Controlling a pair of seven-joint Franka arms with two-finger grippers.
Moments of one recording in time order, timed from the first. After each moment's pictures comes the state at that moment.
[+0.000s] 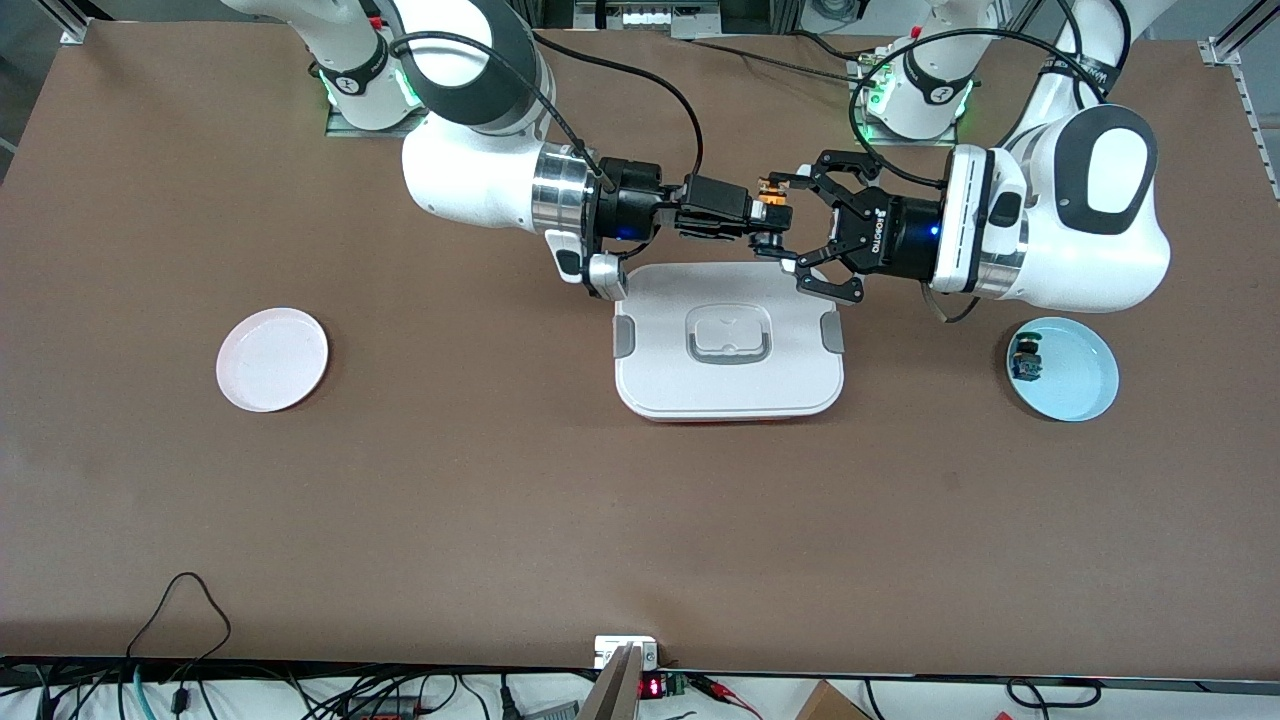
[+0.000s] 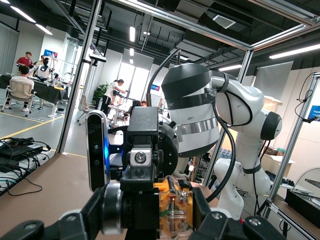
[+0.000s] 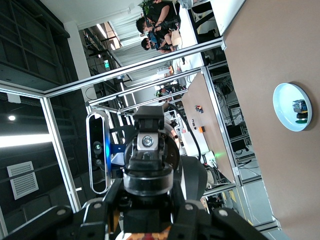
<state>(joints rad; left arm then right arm) 0.39 0.23 -0.65 -1.84 -1.50 1.72 1.74 0.81 0.41 -0.08 -1.49 1.95 2.38 -0.20</state>
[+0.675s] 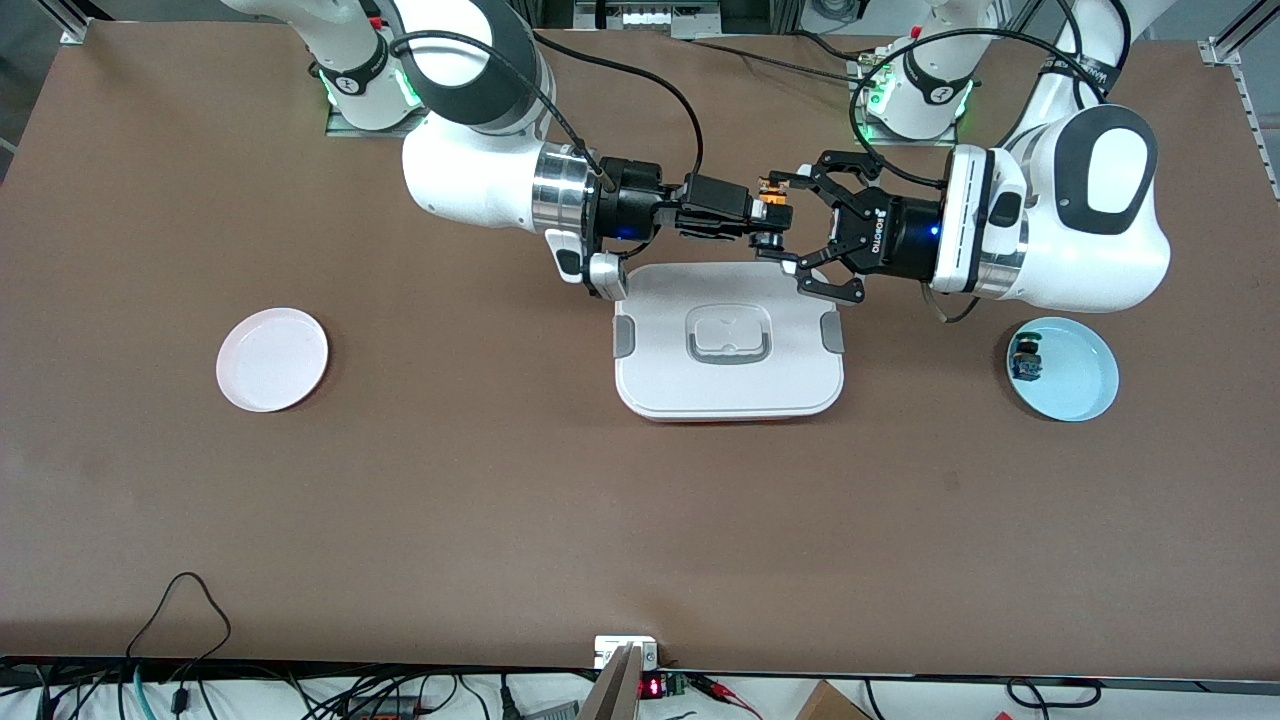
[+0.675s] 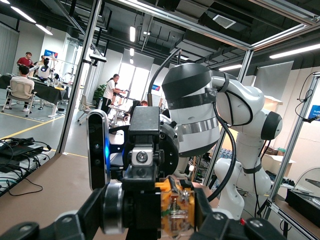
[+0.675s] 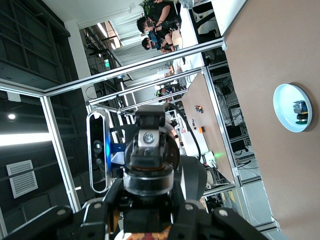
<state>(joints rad) 0.39 0.23 -0.65 -1.84 -1.50 1.73 1.75 0.81 0.41 -0.08 -1.49 1.95 2.38 -0.21</state>
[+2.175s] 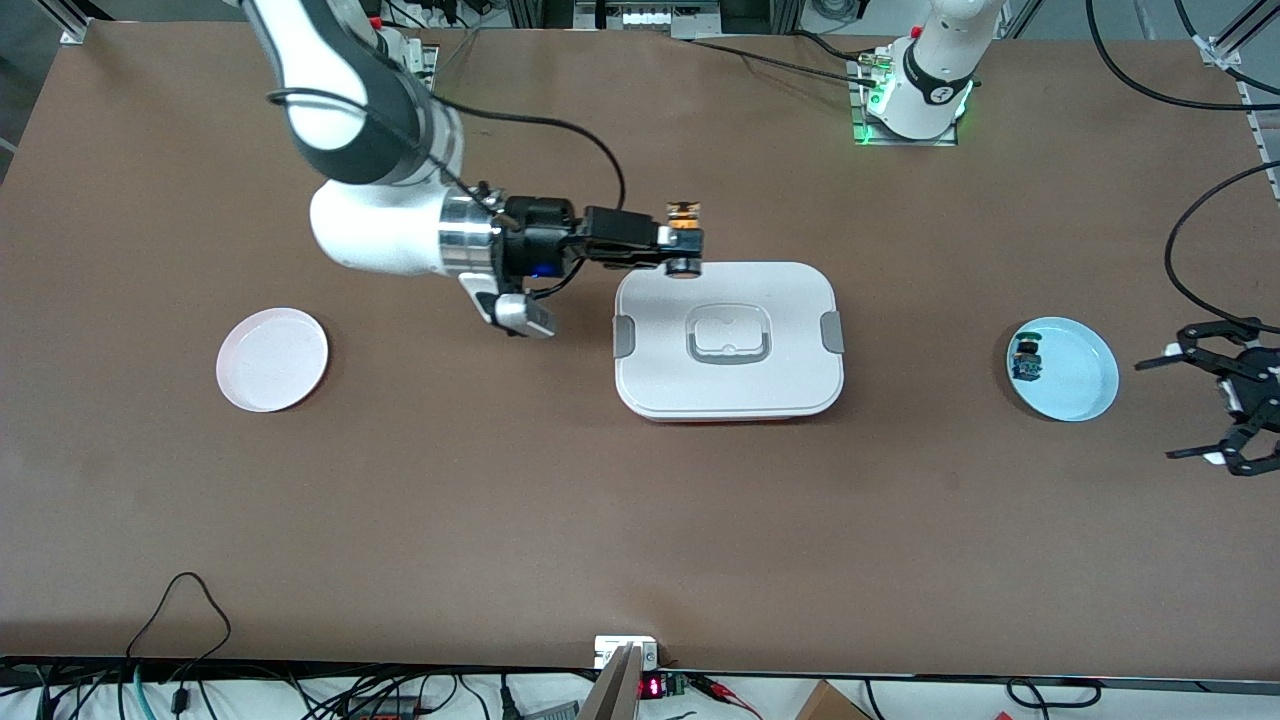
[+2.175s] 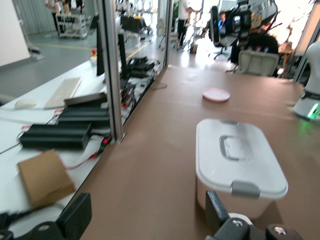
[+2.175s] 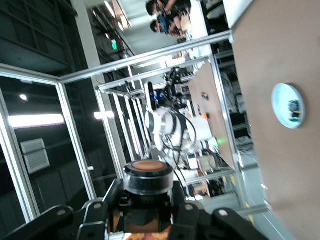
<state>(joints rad) 0.77 0.63 -0.53 -1.25 -0.77 1.63 1.75 0.60 0.34 -0.10 -1.66 1.86 2.04 -0.25</state>
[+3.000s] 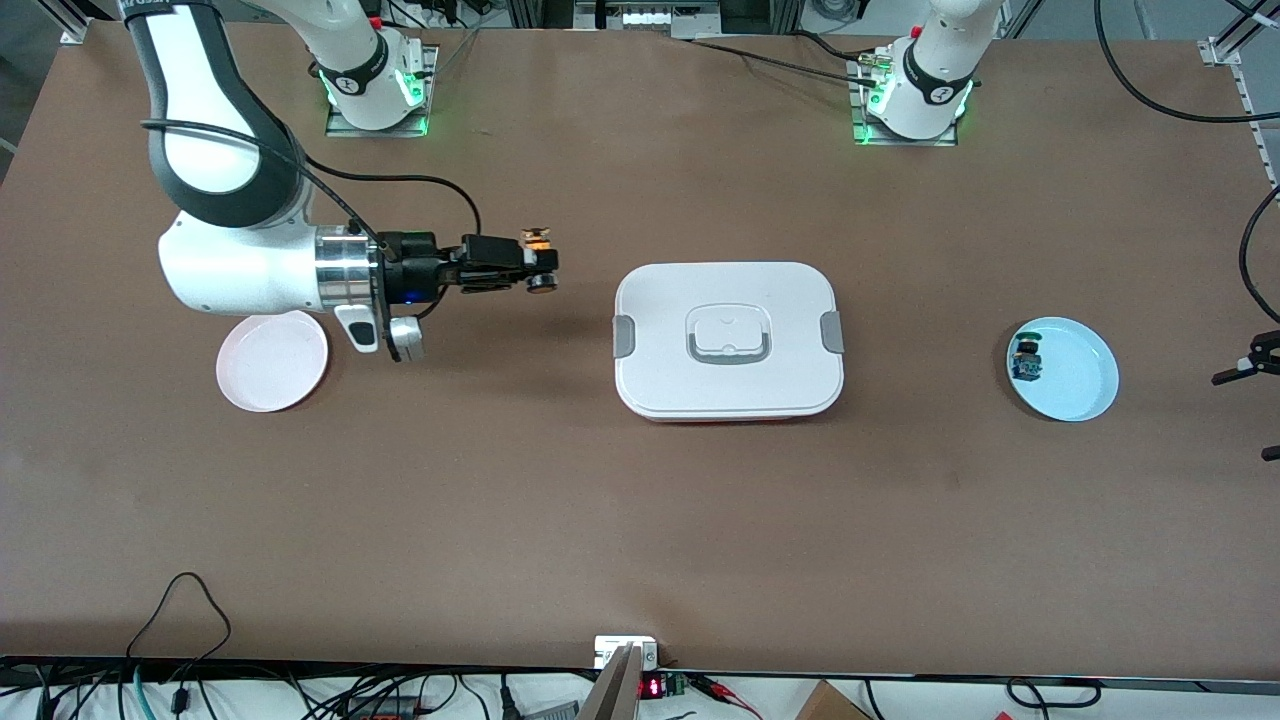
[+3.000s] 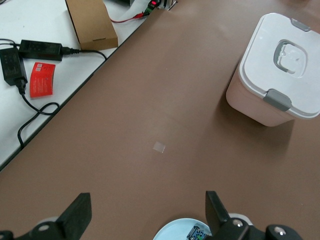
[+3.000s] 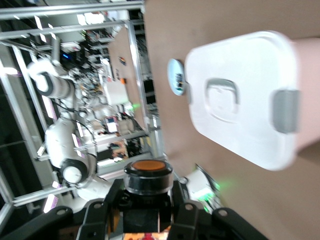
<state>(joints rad) 0.69 0.62 -0.51 -1.10 -0.22 1.65 1.27 0.36 0.26 -0.10 -1.82 1.32 1.76 -0.27</state>
